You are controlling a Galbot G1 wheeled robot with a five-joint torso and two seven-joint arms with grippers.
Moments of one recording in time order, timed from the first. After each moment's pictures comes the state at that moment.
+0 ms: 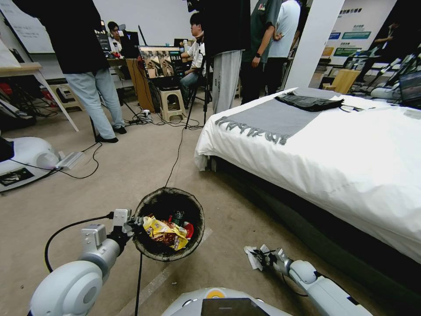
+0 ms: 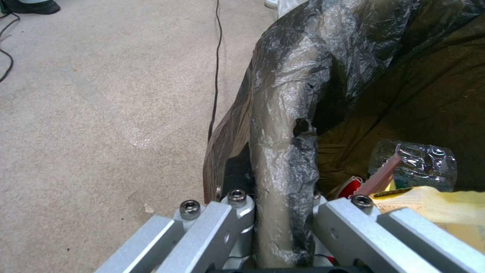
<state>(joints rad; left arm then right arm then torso) 1.74 -1.10 -0.86 -2.50 -0.69 0.74 -0.18 -1.24 0.92 0.10 1.27 0.28 -0.07 -0.42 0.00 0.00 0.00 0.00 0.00</state>
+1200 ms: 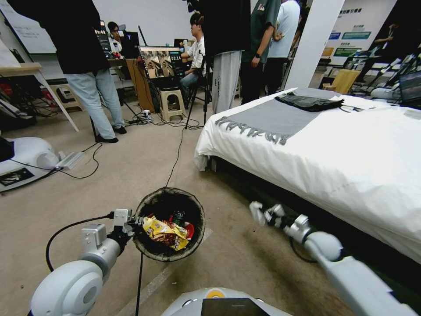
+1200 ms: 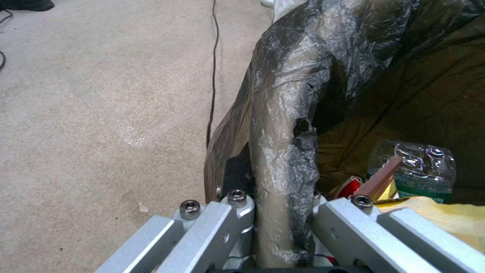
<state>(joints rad) 1.74 -1.10 -0.85 -2.50 -0.71 0.74 -0.19 -1.39 0.78 0.66 2.06 0.60 -0.14 -0.41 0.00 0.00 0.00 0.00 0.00</state>
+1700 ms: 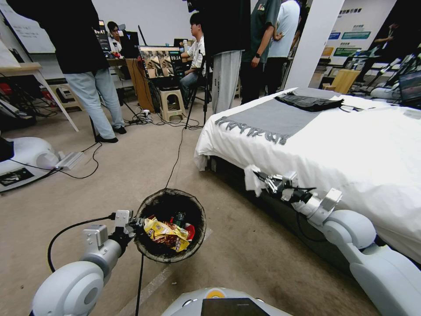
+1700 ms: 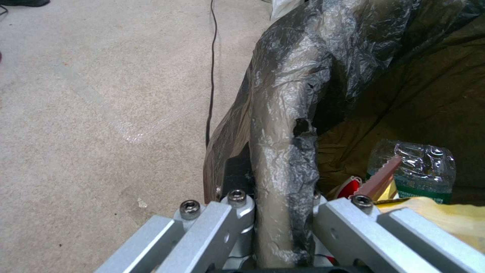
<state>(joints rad) 1.75 -1.09 -0.85 -2.50 -0.71 0.74 -0.19 -1.17 0.77 0.50 2.40 0.86 -0.29 -0.26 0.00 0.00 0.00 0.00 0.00</state>
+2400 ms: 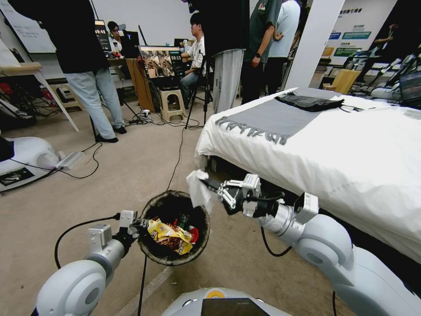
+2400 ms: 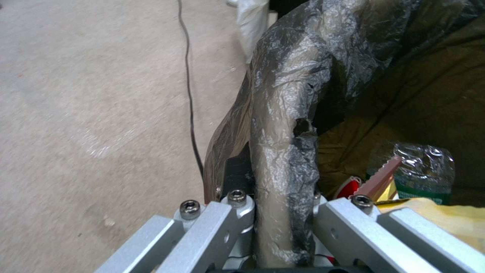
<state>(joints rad) 1.68 -1.00 -0.79 -2.50 -0.80 0.74 -0.20 -1.07 0.74 0.20 2.51 0.84 -0.34 -0.21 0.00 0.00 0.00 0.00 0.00</state>
